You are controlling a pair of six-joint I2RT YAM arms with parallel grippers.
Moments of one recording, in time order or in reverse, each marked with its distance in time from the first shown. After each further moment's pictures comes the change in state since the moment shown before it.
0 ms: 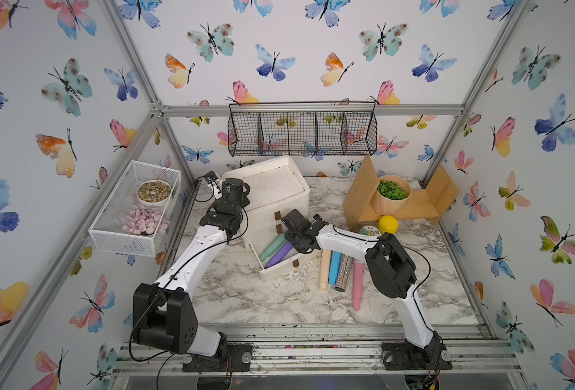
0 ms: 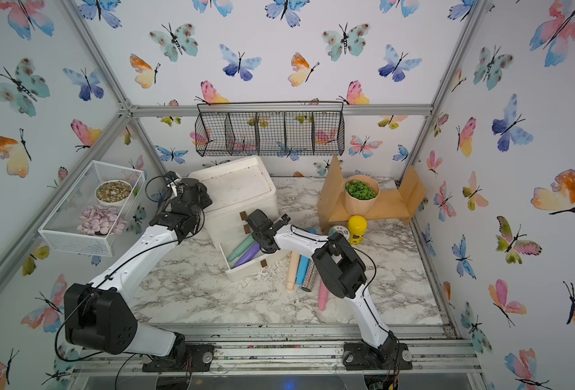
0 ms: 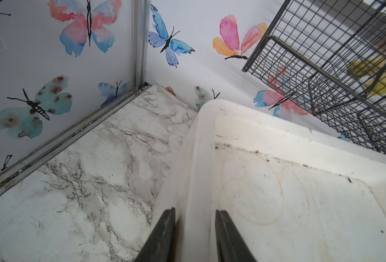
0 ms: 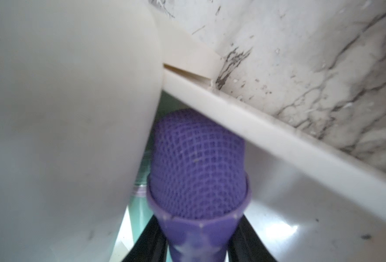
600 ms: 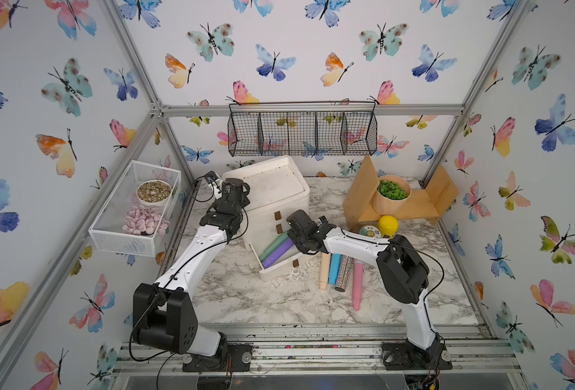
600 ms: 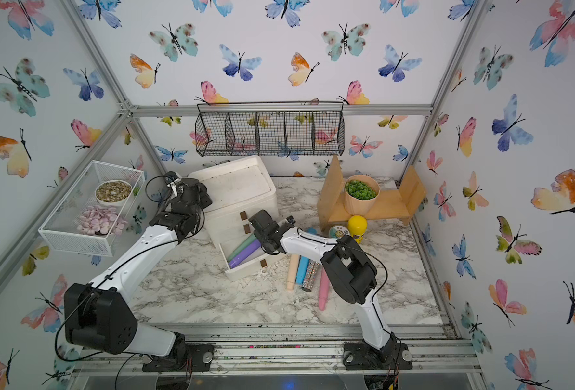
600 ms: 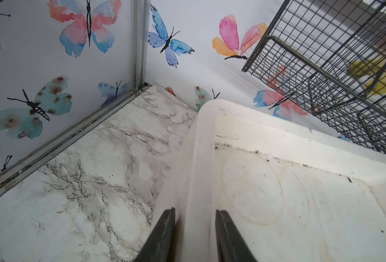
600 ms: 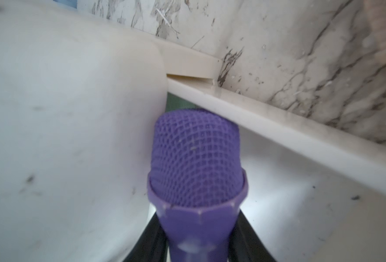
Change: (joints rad) left arm 0.000 0.000 0.000 0.001 0.000 0.004; right arm 0.003 -0.118 -0.128 0.101 0.001 0.129
